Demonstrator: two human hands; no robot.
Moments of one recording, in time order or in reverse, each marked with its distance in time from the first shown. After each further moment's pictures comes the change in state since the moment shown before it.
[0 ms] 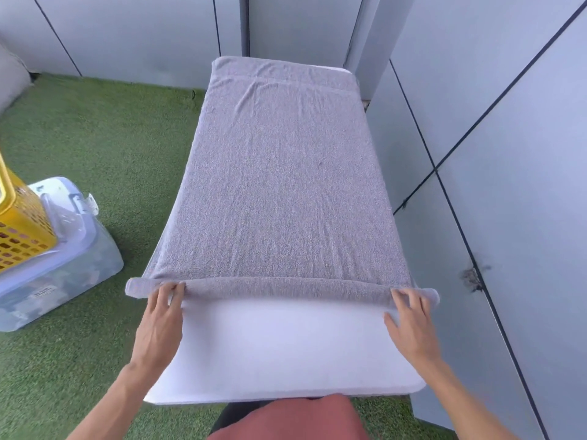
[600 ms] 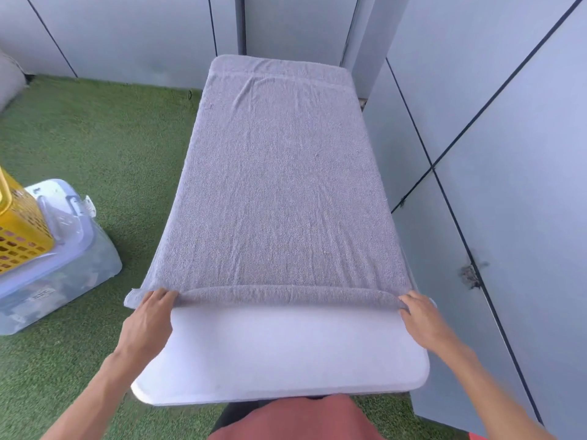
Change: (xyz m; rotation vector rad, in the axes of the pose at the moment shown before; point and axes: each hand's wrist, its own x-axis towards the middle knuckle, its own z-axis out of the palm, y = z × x) left_hand 0.015 -0.012 -0.016 0.005 -0.218 -0.162; right_hand 0.021 0.025 -0.020 0.031 -0.348 0.022
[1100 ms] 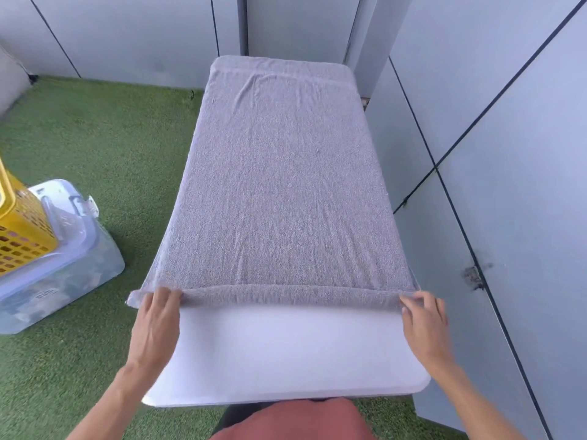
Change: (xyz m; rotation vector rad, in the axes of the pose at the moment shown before) left_hand -0.007 0.006 0.015 0.061 0.301 0.155; right_hand -0.023 -0.012 0.020 0.012 0.437 0.090
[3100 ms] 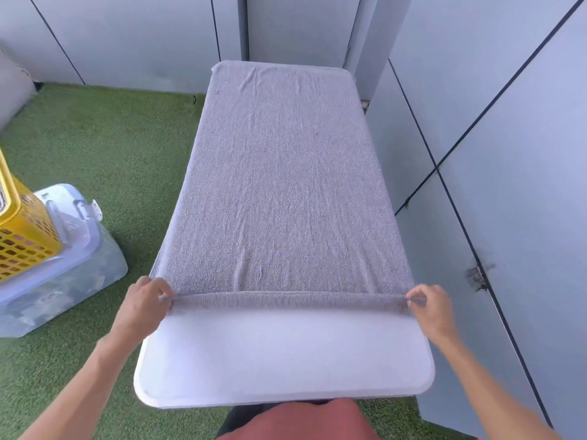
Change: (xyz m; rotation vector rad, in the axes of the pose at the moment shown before) left_hand 0.044 -0.034 -0.019 -0.243 -0.338 -0.289; right_hand 0.035 0.007 -0.015 0.323 -0.171 0.184
